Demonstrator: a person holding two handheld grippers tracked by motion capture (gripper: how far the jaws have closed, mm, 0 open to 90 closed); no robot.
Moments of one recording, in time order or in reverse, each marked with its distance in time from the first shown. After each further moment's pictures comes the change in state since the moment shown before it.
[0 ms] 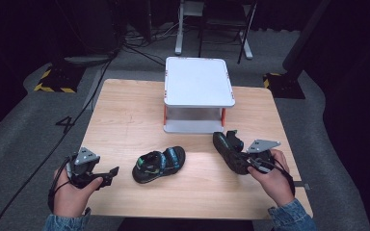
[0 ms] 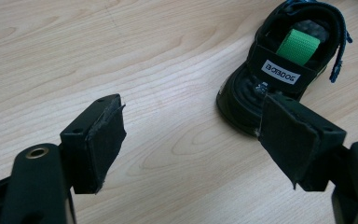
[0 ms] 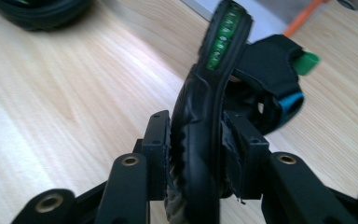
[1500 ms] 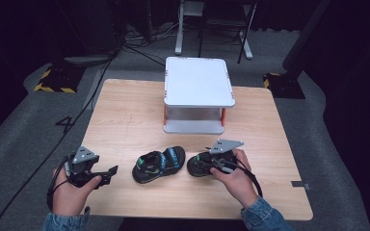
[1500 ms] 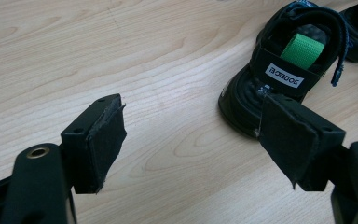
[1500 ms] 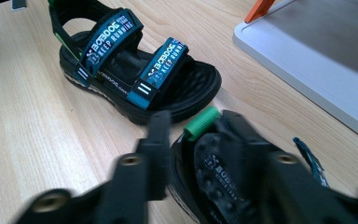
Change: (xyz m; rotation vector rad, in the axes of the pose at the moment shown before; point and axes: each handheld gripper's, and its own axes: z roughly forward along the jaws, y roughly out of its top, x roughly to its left) left arm 0.005 0.000 0.000 -0.006 -0.007 -0.017; right arm 0.071 0.061 0.048 -0.143 0.176 0.007
